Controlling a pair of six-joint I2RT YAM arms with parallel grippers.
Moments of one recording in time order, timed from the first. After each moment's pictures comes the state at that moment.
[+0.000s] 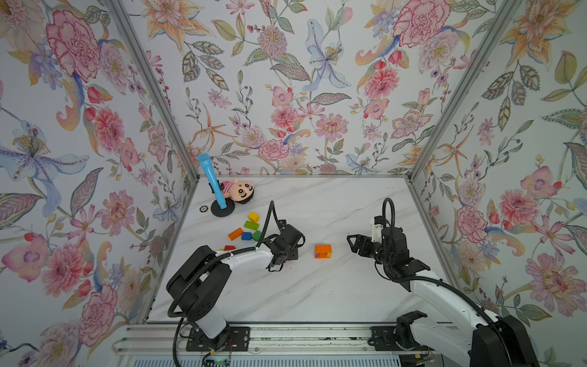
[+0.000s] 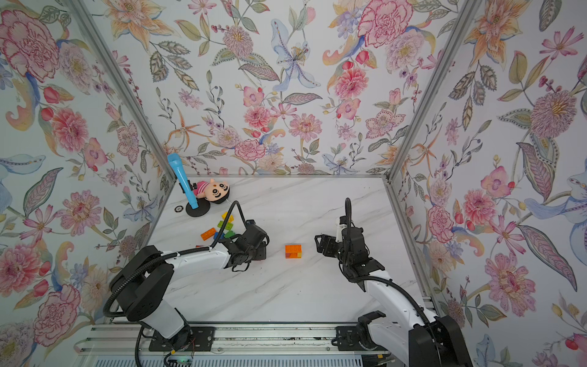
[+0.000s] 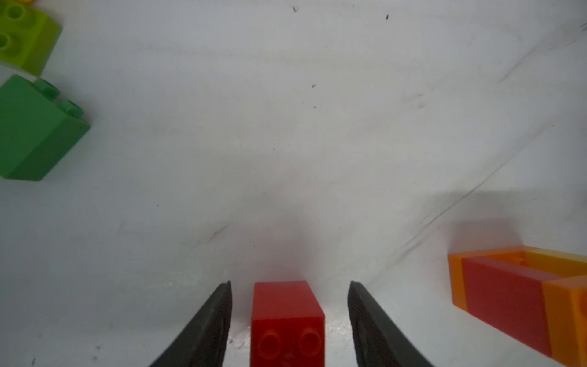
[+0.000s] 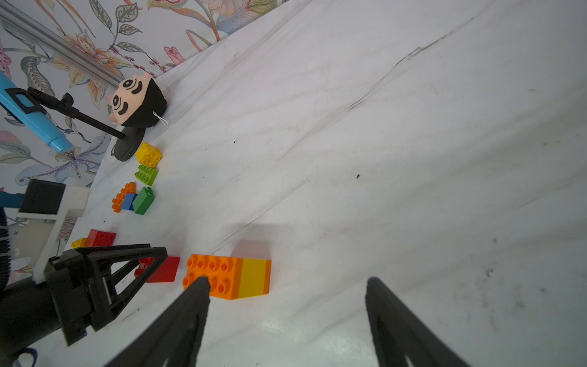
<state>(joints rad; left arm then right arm) -0.74 1.62 0.90 -0.30 -0.27 -0.68 0.34 1.05 0.48 0.00 -0.17 0.52</state>
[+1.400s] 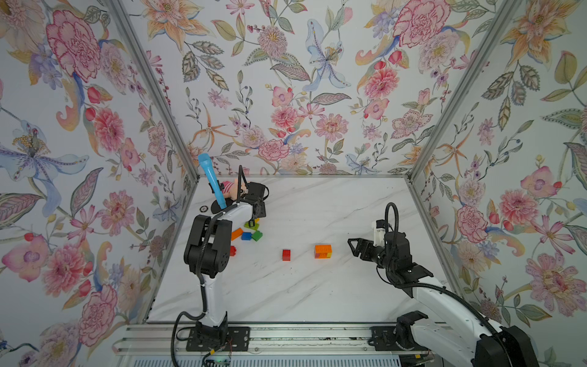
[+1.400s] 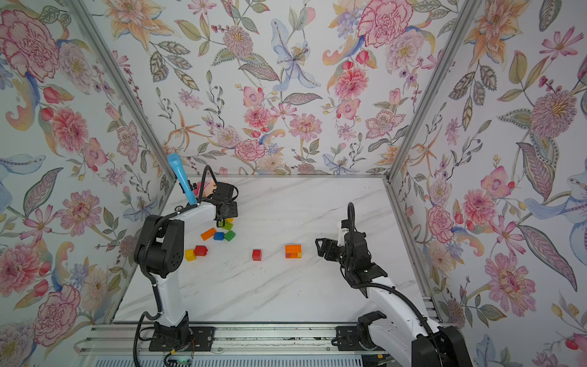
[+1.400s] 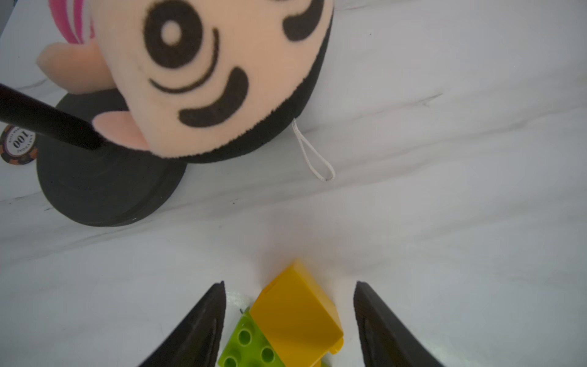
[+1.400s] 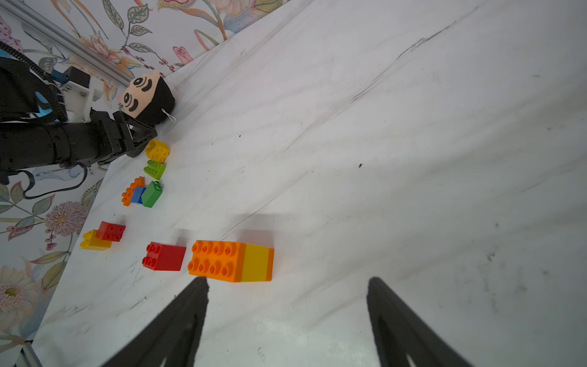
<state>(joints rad) -0.26 2.03 1.41 -0.38 -0.33 -0.33 0.33 0.98 0.42 0.00 -0.20 0.52</state>
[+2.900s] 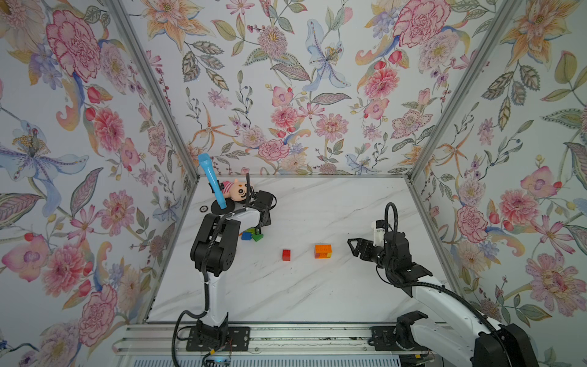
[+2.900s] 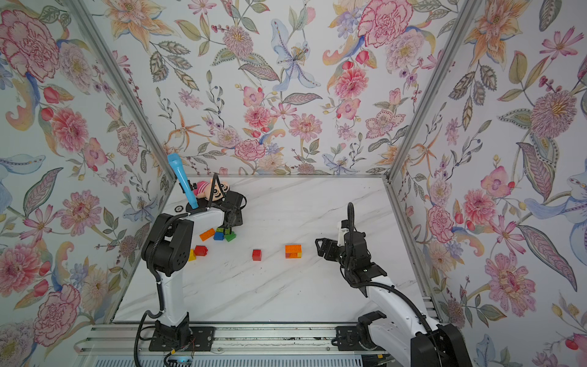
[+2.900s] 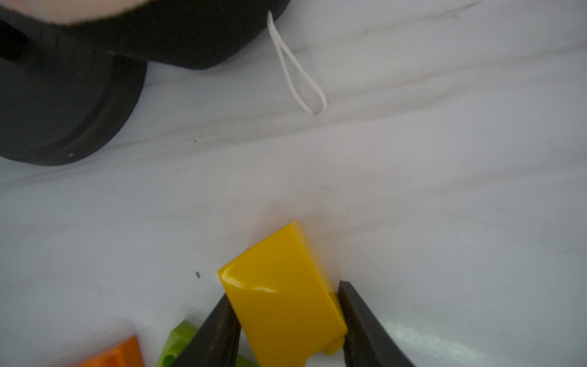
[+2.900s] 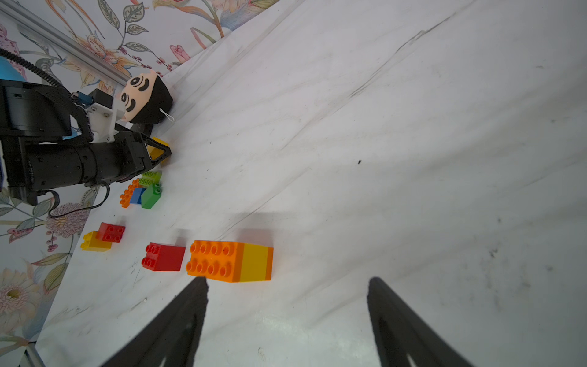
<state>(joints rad) -0.32 2.04 1.31 -0.35 -0.38 -0.44 0.33 1.00 0.42 0.01 -0.20 0.54</state>
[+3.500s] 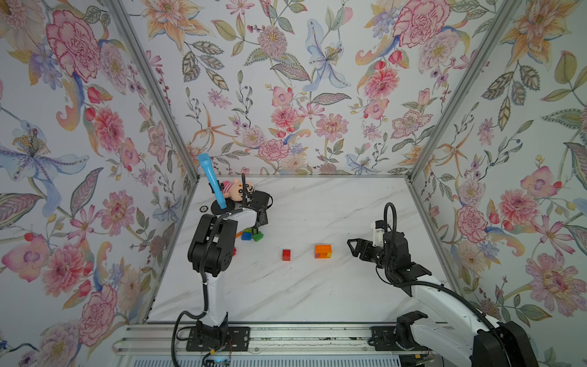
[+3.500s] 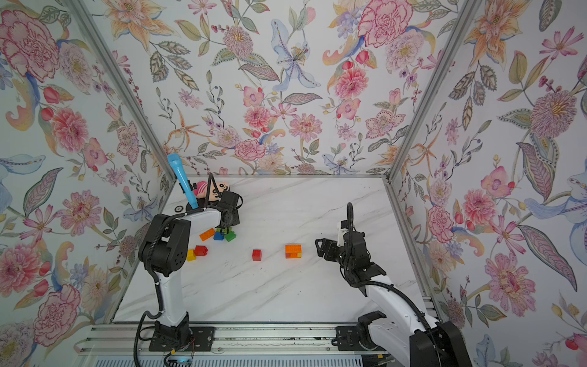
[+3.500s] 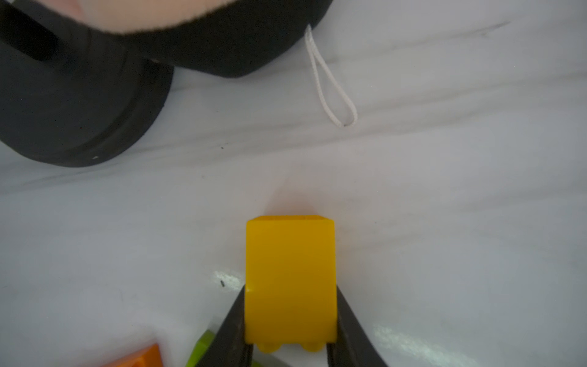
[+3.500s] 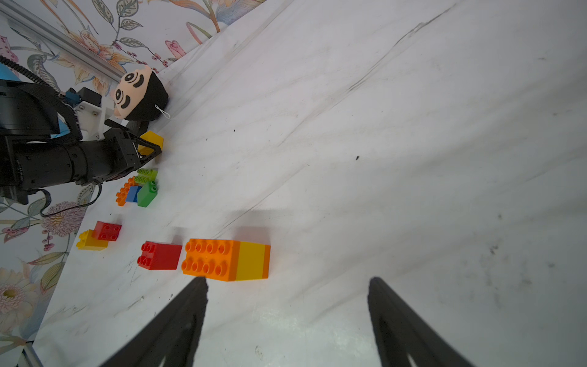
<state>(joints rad) -0.29 2.03 1.29 -0.31 -0.37 -0.43 0.33 1.01 0.42 0.00 -0.20 0.53</state>
